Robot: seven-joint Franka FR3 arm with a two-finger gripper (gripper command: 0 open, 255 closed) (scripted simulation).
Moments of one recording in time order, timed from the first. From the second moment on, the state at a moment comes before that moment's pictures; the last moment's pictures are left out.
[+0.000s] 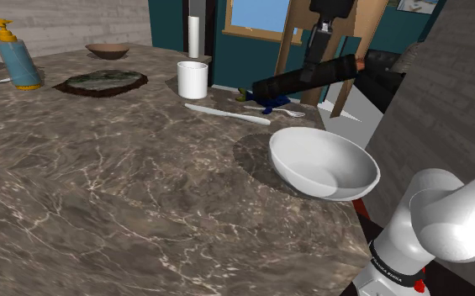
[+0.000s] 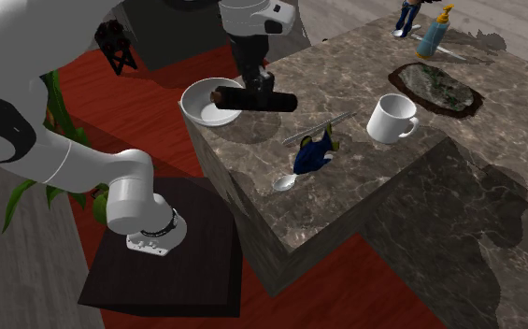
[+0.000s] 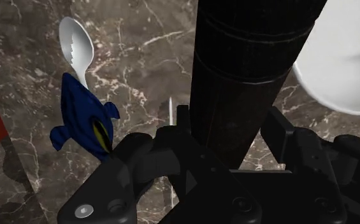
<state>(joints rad) 0.21 -0.53 0.10 -1.87 0.03 1.42 -0.22</state>
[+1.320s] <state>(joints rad) 0.30 -0.75 0.33 -2.08 0.18 1.42 0.05</state>
